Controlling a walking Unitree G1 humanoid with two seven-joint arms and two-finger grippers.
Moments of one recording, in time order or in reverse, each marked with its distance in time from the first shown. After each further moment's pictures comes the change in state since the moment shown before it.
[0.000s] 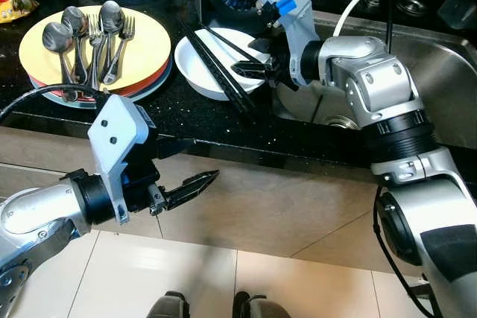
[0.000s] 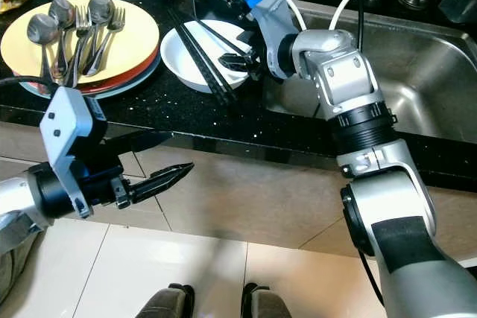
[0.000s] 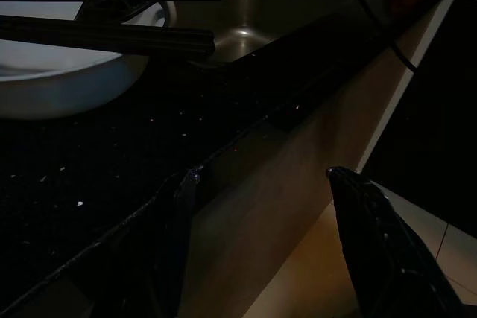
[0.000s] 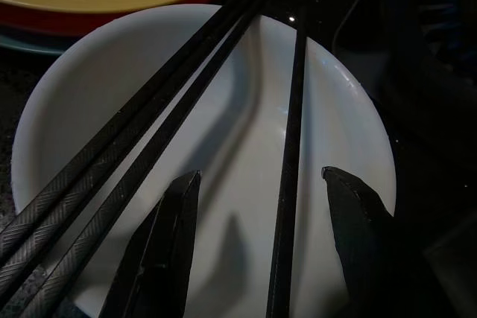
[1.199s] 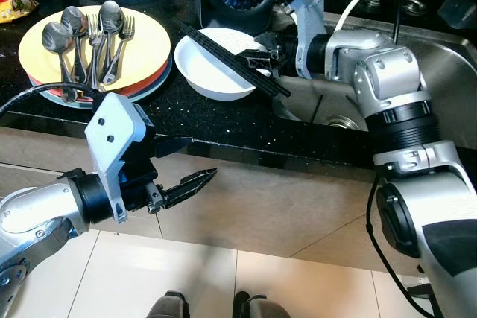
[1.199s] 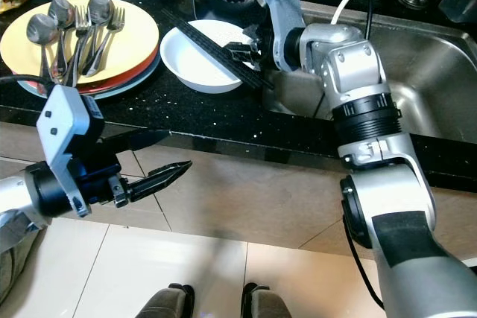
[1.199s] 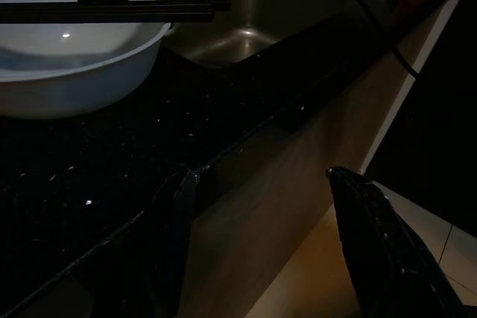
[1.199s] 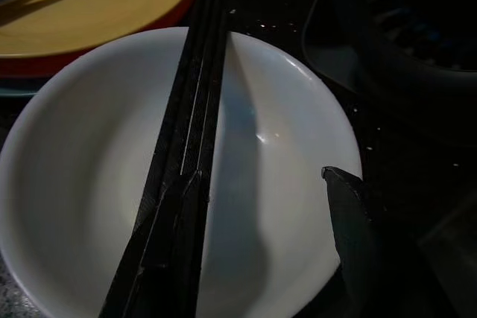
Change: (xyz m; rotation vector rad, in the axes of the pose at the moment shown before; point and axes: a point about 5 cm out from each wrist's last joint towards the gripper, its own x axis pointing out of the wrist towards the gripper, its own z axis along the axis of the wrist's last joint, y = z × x) left arm -0.002 0.002 0.001 0.003 0.001 0.010; right arm -0.004 -0.012 0.001 0.144 -0.027 -0.043
